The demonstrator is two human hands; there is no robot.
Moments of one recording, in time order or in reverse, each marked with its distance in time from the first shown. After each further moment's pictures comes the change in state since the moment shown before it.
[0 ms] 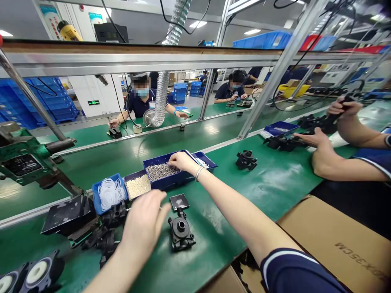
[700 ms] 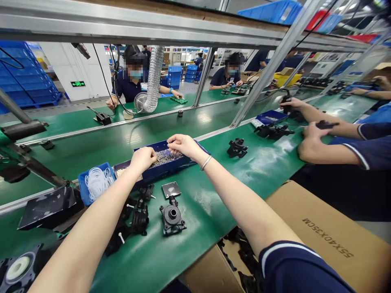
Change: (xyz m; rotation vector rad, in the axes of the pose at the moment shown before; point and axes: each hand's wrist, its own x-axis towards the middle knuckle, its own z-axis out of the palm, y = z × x) left_hand 0.165 -0.060 0.044 0.062 -0.280 -0.182; right_hand -0.025 0.017 -0.018 0.754 0.226 -0.035
